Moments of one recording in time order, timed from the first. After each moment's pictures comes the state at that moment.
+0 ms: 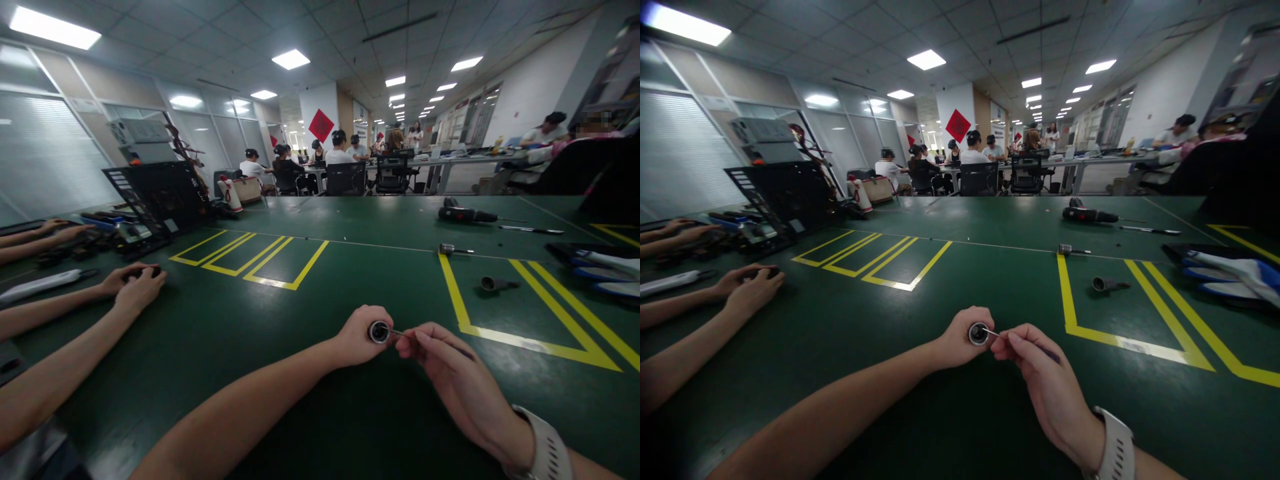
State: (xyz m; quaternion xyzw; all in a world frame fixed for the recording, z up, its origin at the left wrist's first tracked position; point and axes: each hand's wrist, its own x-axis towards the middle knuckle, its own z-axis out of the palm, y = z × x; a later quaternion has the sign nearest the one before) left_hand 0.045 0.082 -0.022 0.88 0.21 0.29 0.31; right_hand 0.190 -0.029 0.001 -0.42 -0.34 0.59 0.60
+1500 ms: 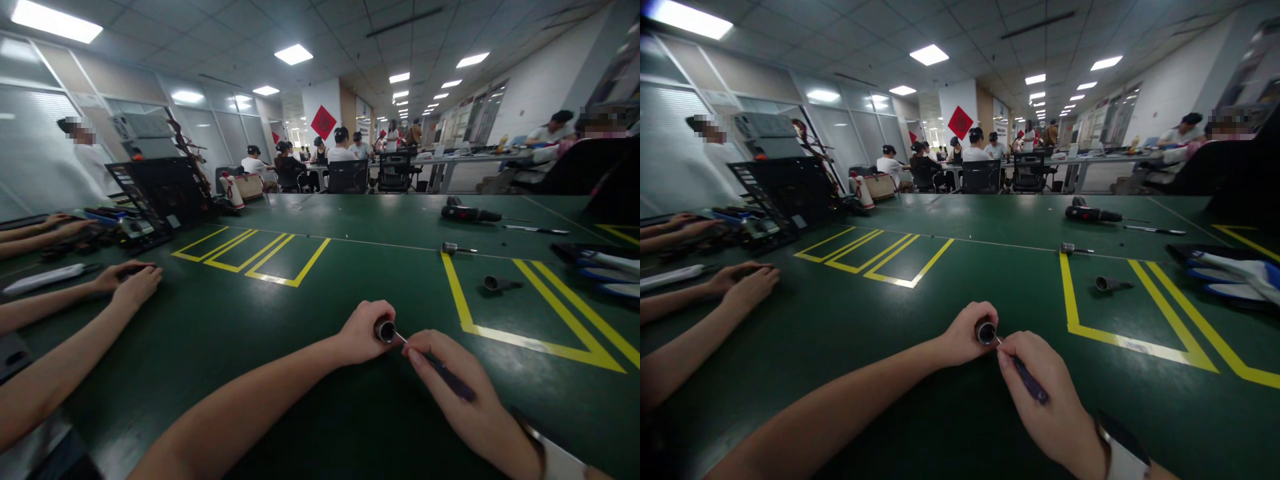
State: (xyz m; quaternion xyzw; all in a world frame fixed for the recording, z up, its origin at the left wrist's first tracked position) left_hand 0.045 0.081 -0.021 0.89 0.26 0.25 0.29; right_hand 0.193 -0.041 0.000 -0.52 -0.67 0.25 0.48
